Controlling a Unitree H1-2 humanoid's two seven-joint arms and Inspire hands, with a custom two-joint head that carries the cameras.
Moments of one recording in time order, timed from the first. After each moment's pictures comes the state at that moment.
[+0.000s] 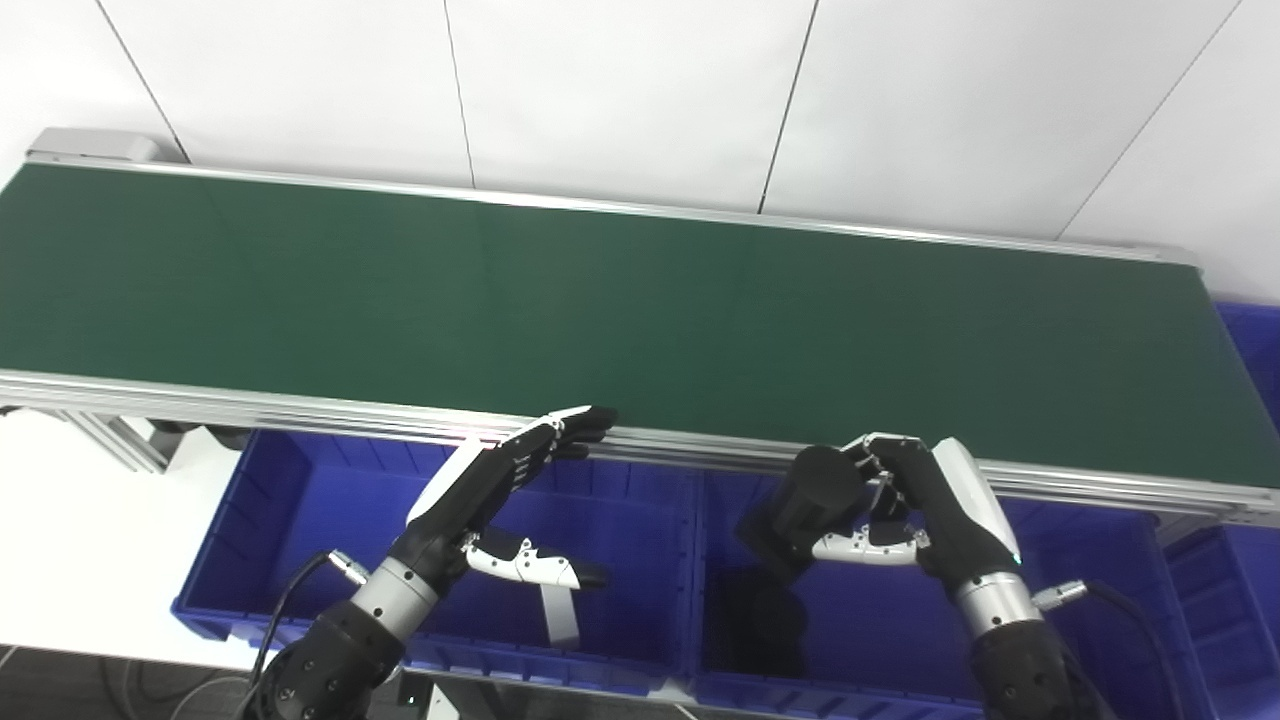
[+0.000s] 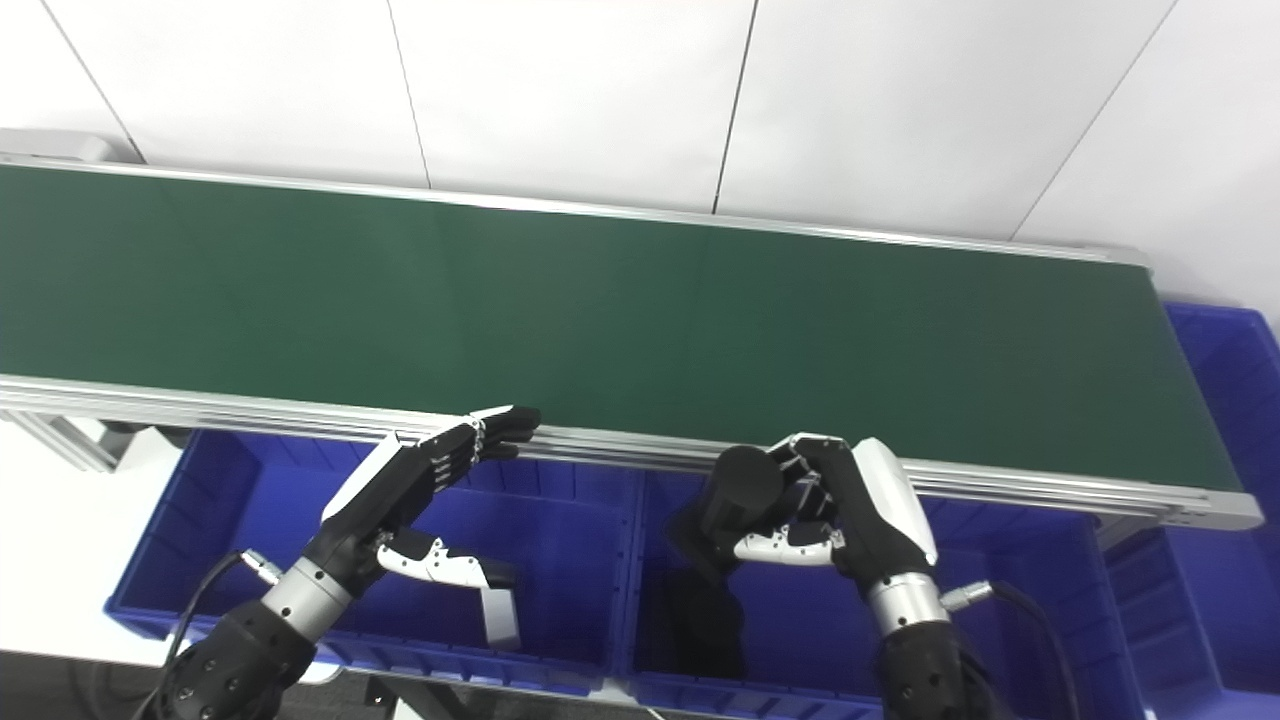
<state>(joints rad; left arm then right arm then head) 0.15 0.19 -0.22 -0.10 0.05 -0.22 -0.28 0.08 -0.27 0.19 -0.32 -0.54 0.34 0.19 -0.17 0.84</state>
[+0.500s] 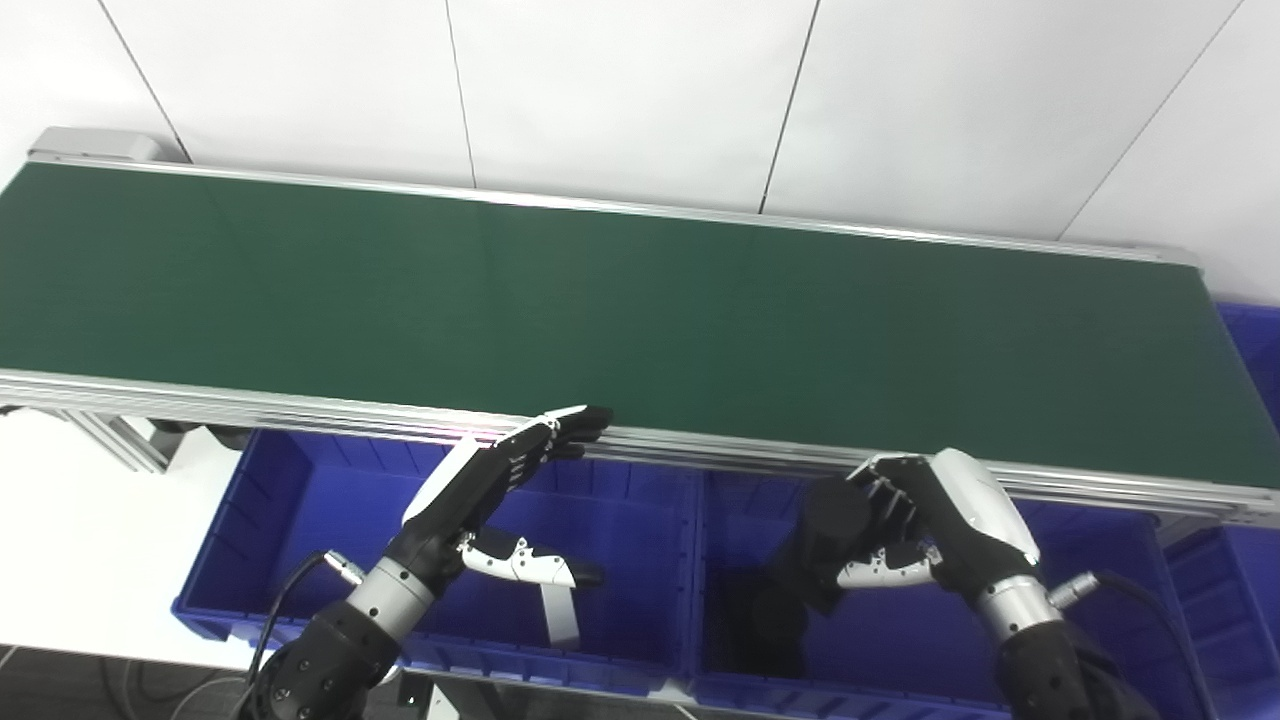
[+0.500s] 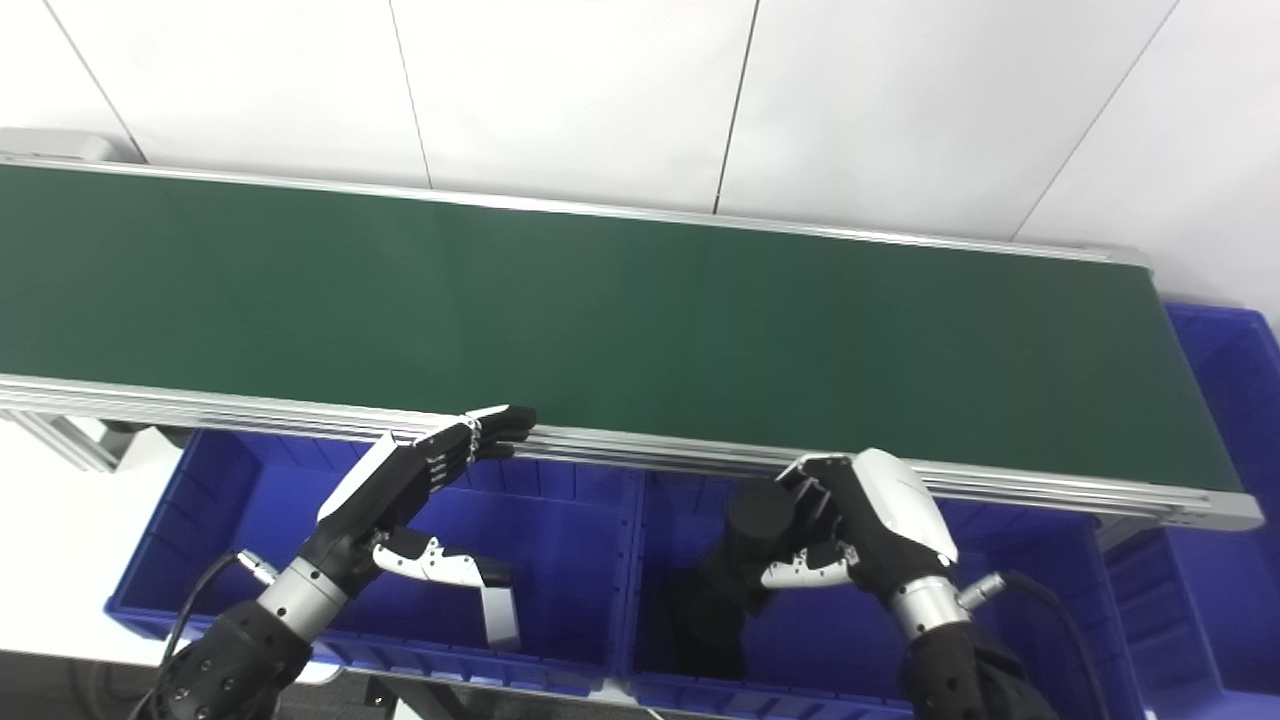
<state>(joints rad) 0.15 0.19 -0.21 -0.09 0.03 -0.22 -0.28 0.03 -0.41 0.30 -0.29 -0.71 0.34 0.30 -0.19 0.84</state>
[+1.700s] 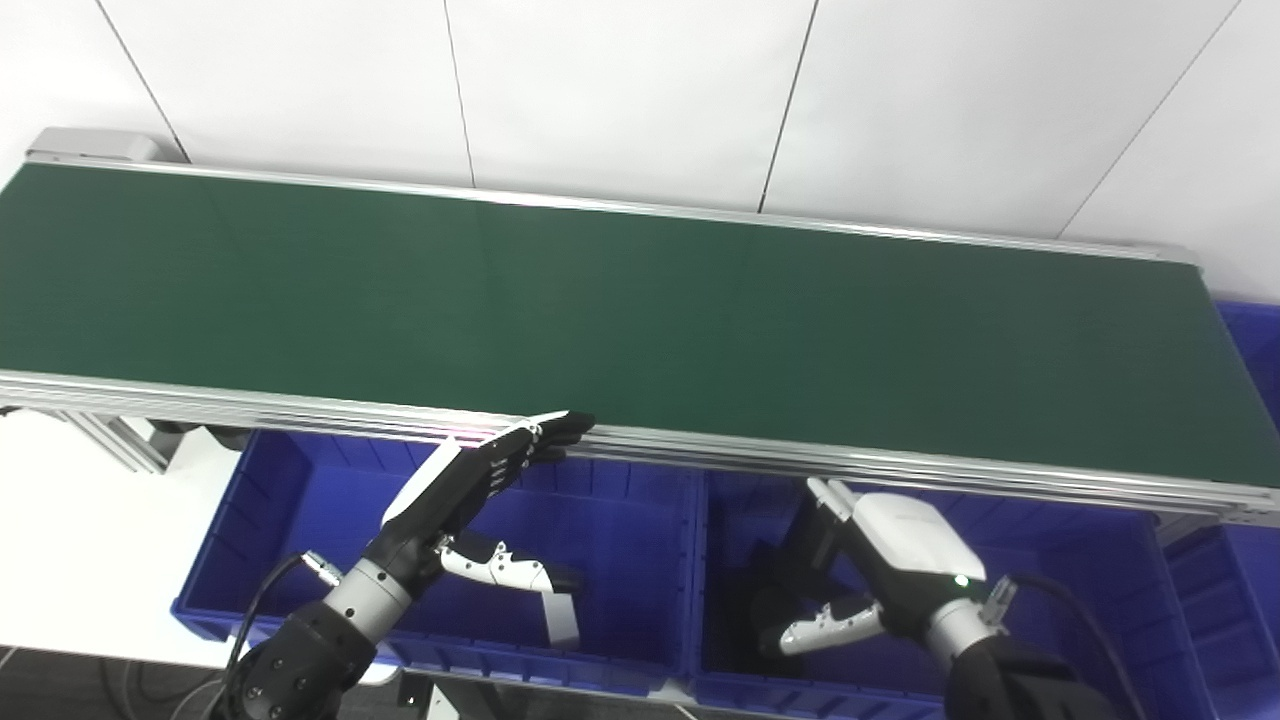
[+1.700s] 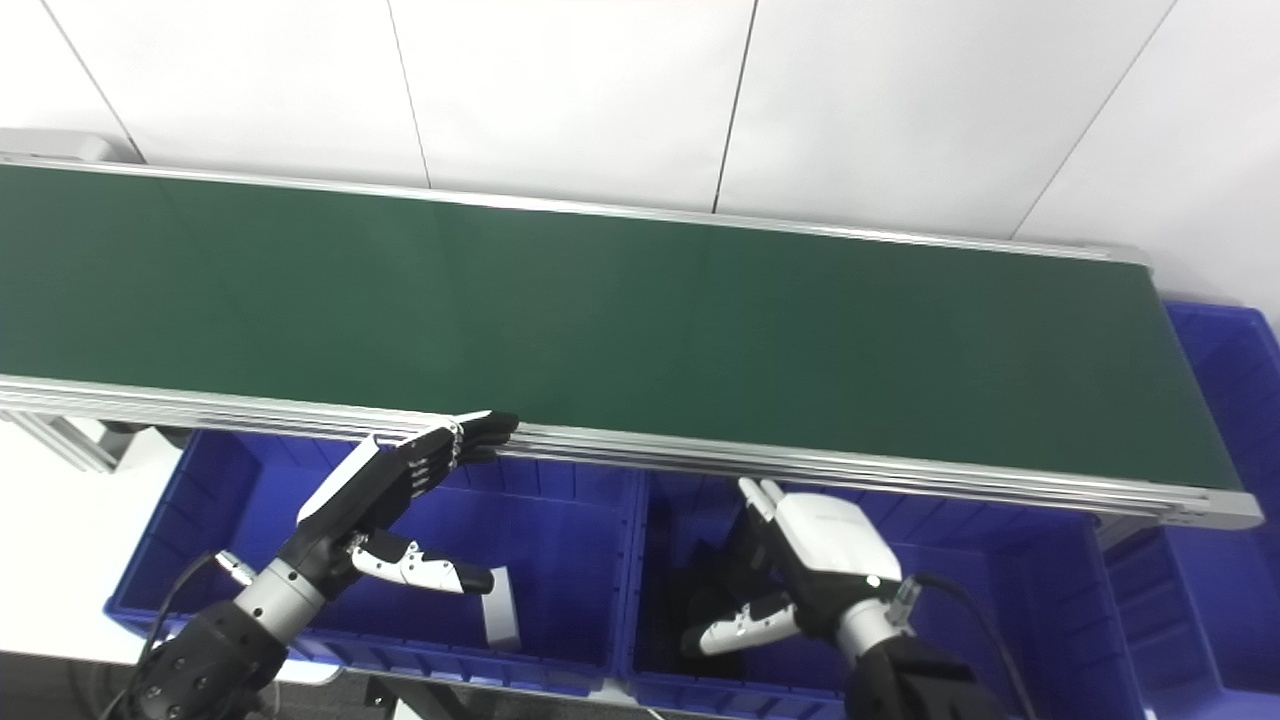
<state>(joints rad) 0.16 0.24 -0.19 -0.10 0.01 -0.20 -0.31 0.09 -0.31 0.37 -0.44 -1.10 0.43 0.65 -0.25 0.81</state>
